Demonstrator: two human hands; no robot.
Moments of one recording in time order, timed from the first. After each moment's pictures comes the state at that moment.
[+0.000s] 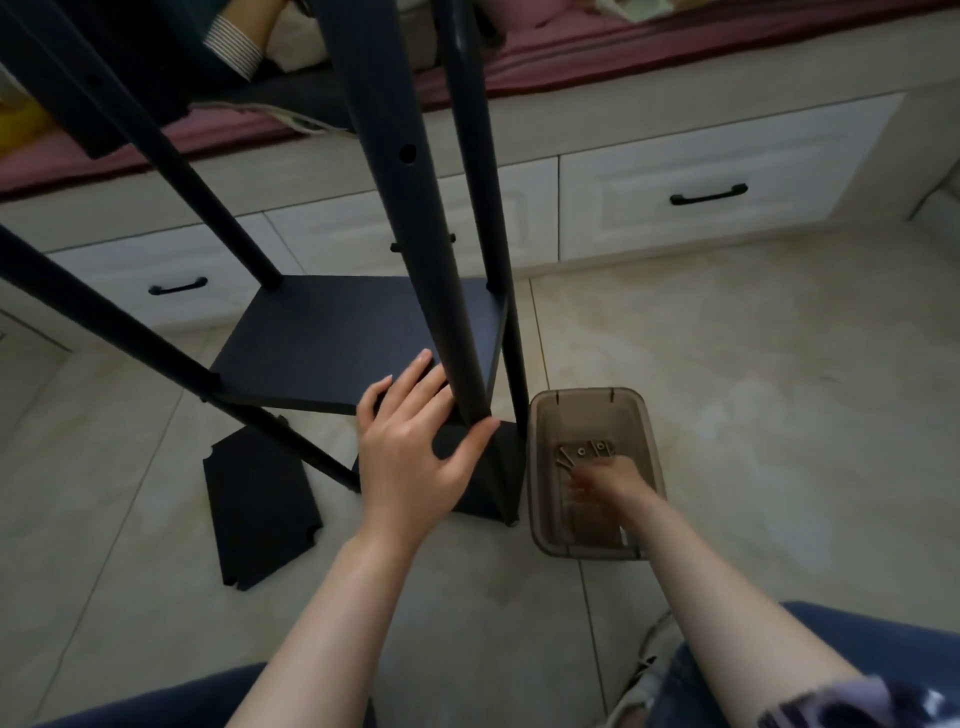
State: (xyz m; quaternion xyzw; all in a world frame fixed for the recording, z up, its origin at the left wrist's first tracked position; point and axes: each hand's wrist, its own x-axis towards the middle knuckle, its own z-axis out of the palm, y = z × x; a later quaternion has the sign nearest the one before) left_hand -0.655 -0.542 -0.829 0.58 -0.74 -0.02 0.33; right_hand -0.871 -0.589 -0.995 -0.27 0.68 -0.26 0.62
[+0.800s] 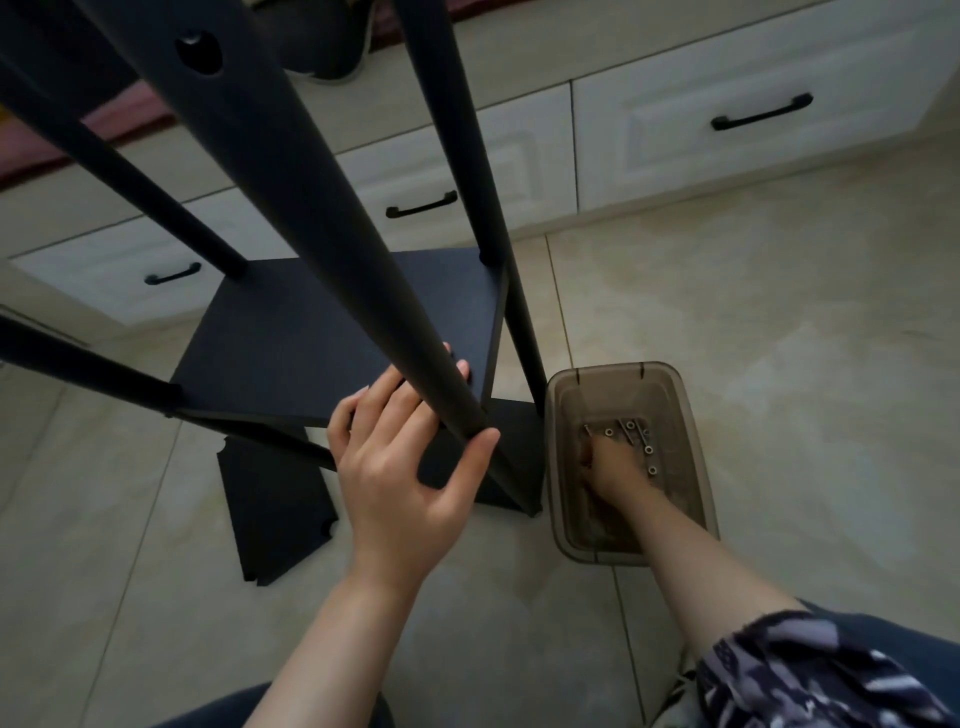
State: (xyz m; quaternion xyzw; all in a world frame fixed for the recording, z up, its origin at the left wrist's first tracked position) left_hand -0.657 -0.548 -0.845 0.55 -0.74 0.04 0.37; right_hand -0.845 -0.625 -1.070 -0.57 0.70 -0.05 0.42
